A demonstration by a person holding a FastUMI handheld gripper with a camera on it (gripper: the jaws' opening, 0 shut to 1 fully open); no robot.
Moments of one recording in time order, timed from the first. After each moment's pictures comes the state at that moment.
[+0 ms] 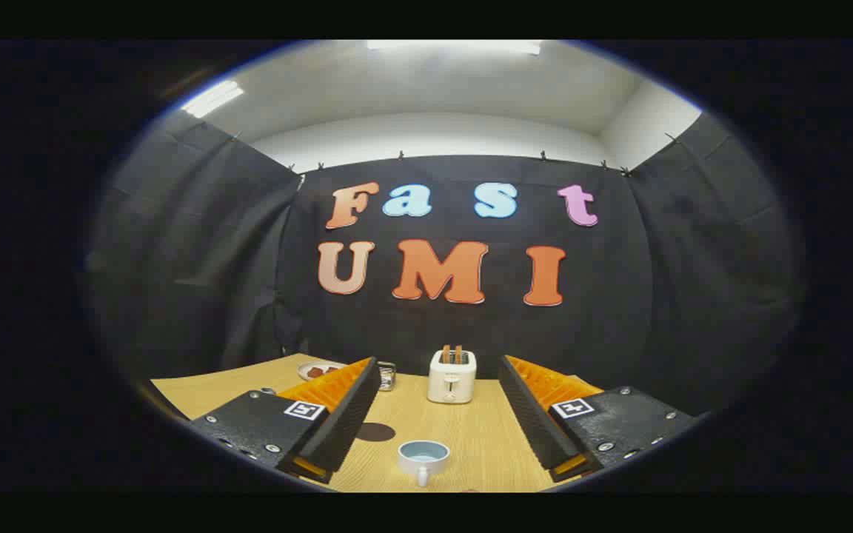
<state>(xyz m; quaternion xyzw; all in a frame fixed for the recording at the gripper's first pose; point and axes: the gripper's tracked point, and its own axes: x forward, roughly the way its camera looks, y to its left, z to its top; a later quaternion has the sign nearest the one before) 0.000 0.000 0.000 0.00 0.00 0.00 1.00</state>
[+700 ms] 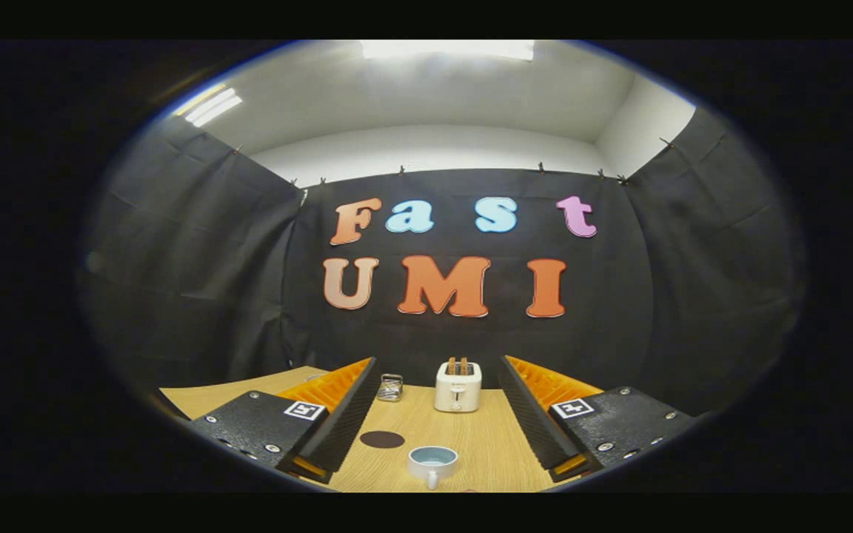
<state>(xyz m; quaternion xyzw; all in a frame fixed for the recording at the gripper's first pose) -0.019 0.004 0.017 0.02 -0.02 0.01 1.00</state>
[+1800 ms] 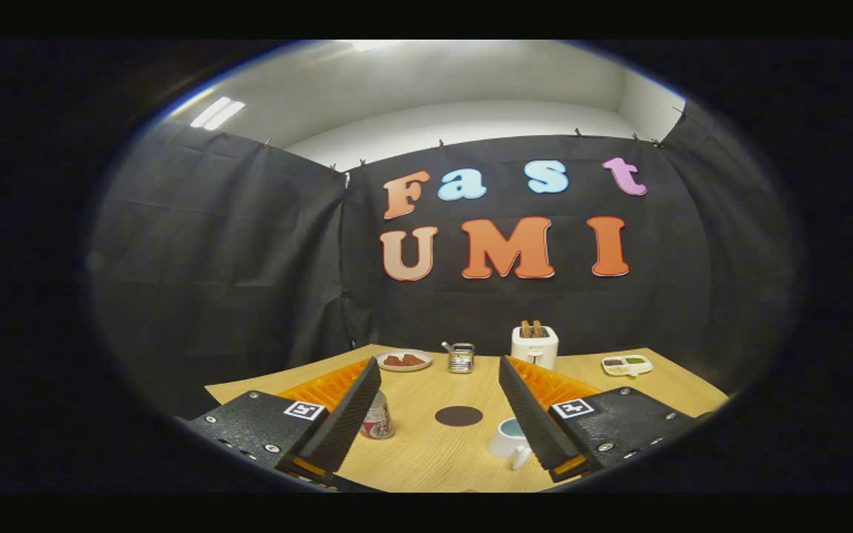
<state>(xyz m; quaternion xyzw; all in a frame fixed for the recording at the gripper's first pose) -0.034 0.113 -0.060 0.06 0.05 0.12 0.99</state>
